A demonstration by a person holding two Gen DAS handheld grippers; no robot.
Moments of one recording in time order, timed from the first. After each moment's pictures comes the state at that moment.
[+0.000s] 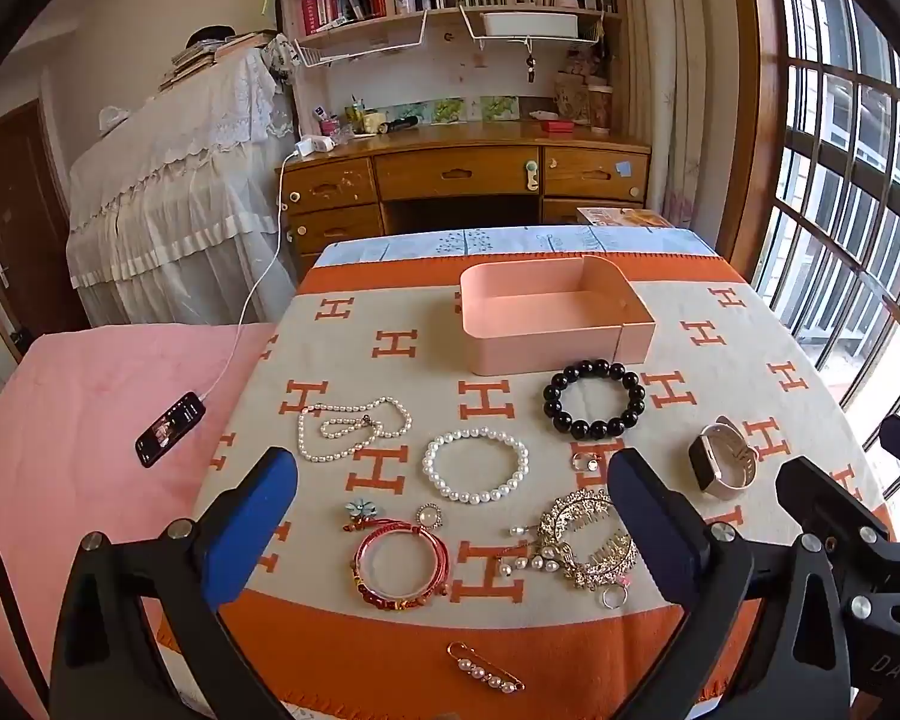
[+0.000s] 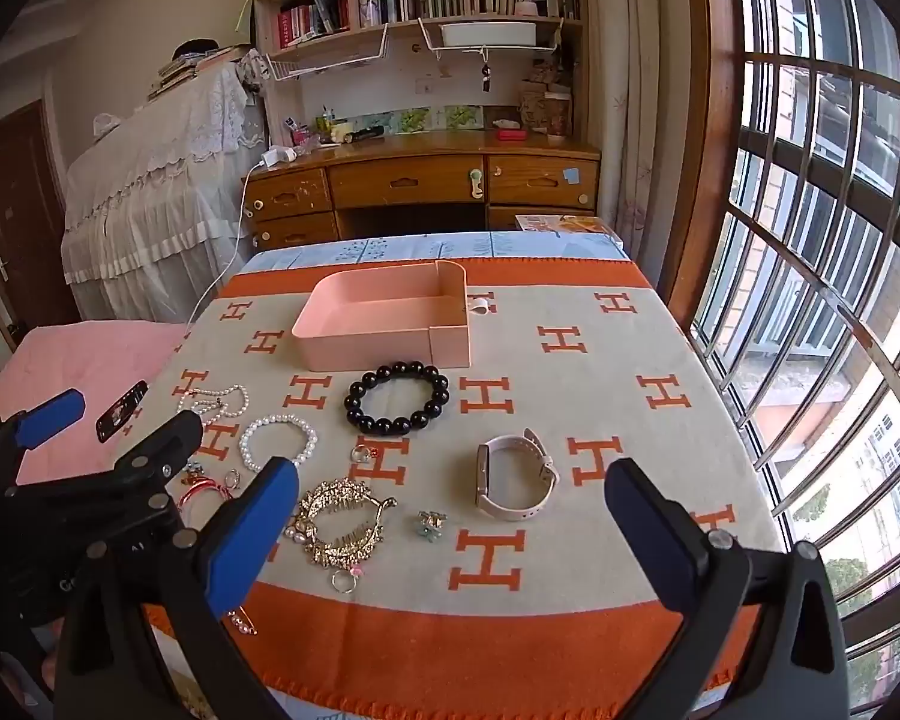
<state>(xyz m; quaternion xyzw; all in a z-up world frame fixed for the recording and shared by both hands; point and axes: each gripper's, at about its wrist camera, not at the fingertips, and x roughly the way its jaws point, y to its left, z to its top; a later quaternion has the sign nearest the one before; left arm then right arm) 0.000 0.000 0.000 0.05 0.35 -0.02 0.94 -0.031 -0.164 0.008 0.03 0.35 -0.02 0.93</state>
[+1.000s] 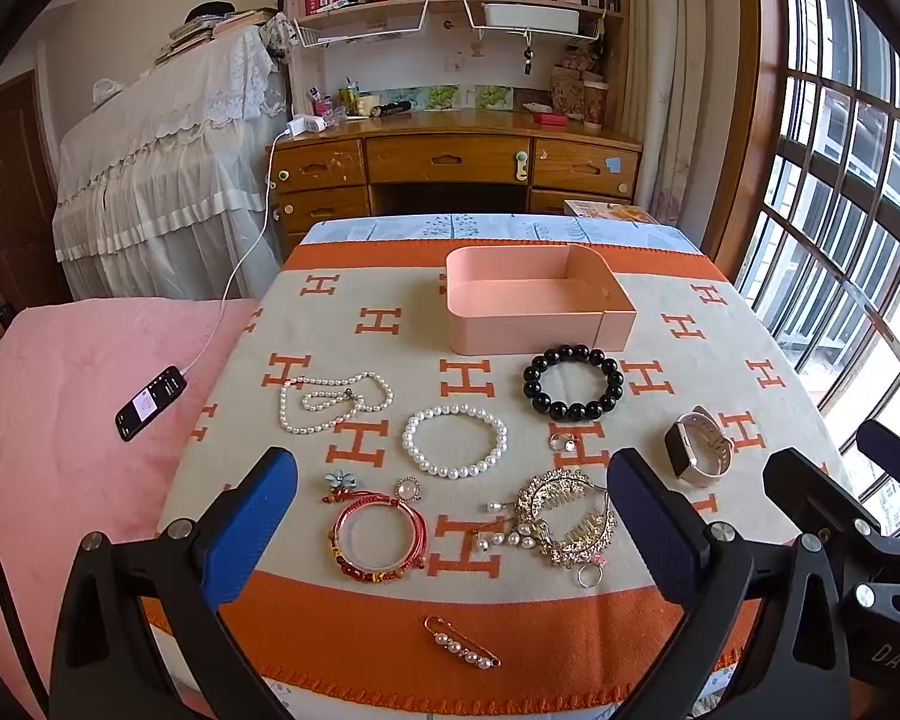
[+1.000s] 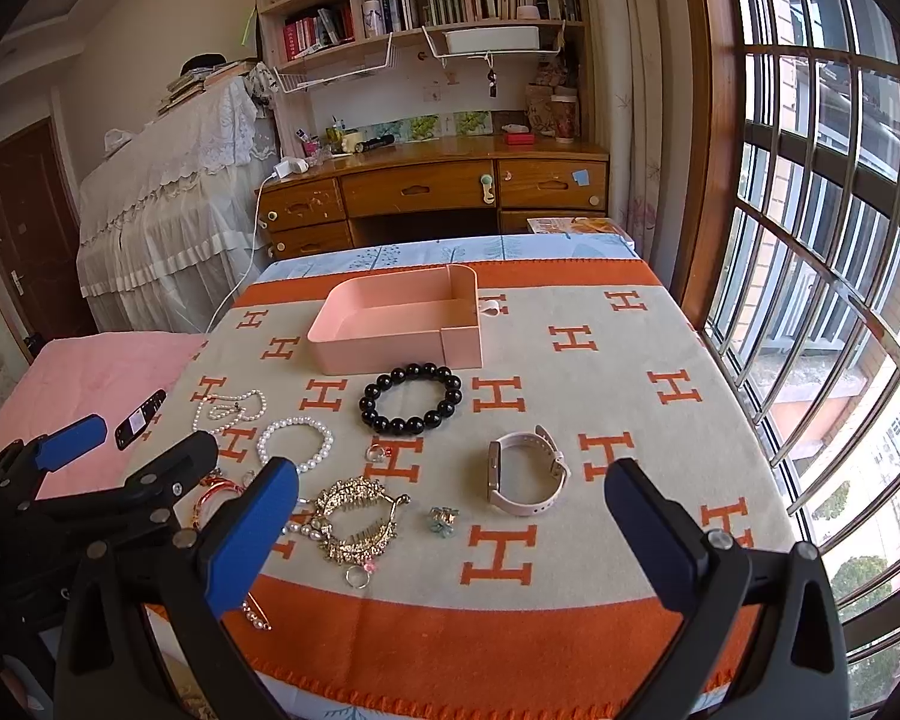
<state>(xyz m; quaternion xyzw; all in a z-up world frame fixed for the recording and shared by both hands) -0.008 0.003 -0.005 0.02 0.37 -0.03 0.93 -0.040 -0.170 0.007 0.04 0.34 0.00 0.94</state>
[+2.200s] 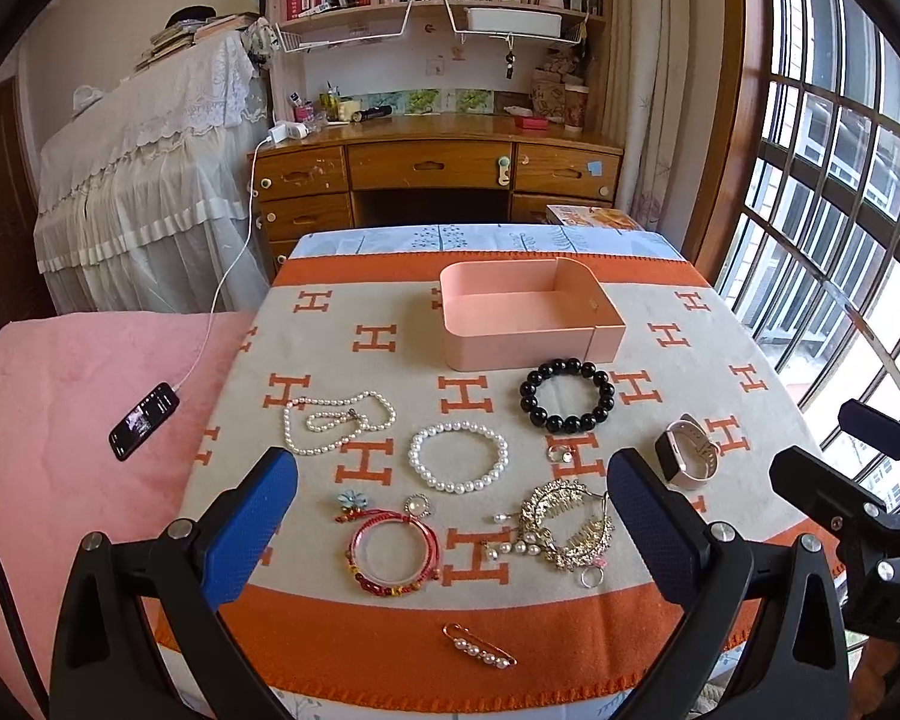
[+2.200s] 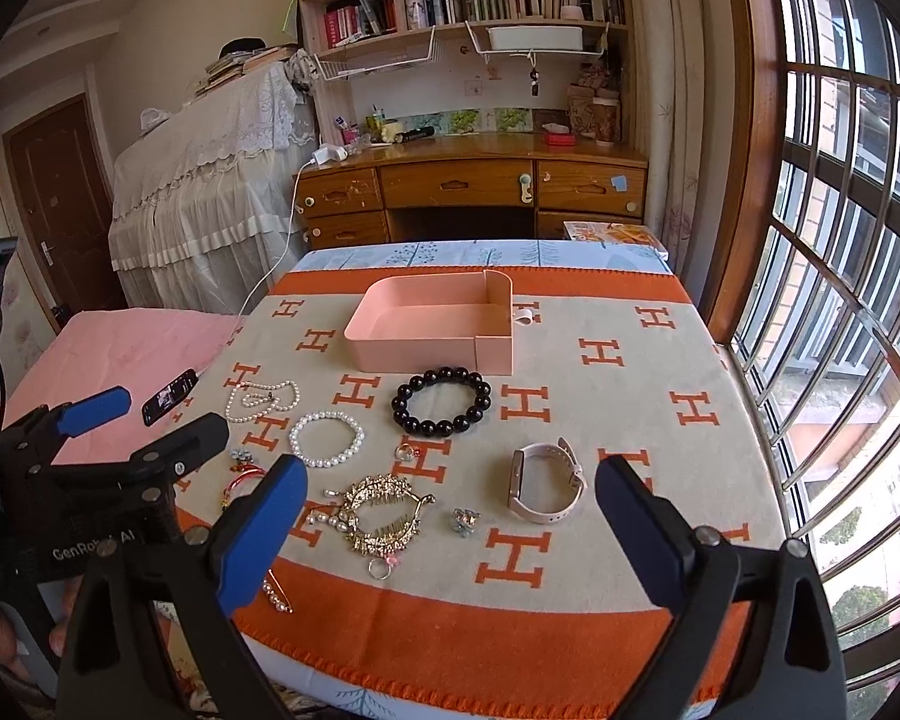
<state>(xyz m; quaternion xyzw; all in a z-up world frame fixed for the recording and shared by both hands) 0.001 0.021 0.019 0.02 0.37 -0.06 0.93 -0.030 -0.172 0.031 0.03 0.37 0.05 0.93</state>
